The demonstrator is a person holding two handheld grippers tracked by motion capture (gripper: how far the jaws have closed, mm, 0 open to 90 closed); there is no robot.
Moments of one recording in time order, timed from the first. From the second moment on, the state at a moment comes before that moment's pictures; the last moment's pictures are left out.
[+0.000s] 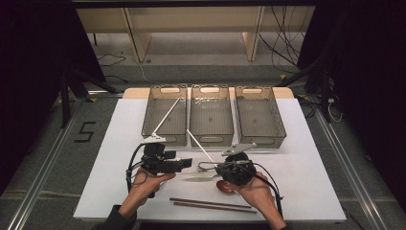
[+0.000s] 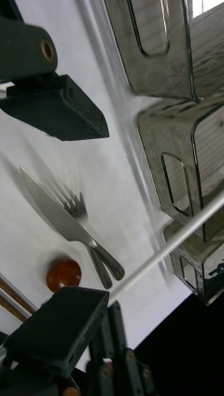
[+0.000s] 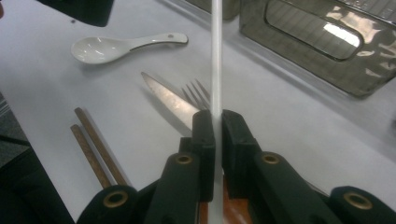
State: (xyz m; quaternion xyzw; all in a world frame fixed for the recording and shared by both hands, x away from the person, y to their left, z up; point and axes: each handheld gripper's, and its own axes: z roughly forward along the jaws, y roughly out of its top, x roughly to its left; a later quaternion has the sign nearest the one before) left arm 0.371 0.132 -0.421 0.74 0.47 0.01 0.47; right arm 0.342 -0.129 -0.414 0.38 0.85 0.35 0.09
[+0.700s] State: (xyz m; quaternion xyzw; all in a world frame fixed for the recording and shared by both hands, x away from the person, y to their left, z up) left arm 0.386 0.099 -0.428 0.69 0.50 -0.08 0.51; right arm 0.335 -0.113 -0.415 0.37 0.85 0.37 0.10
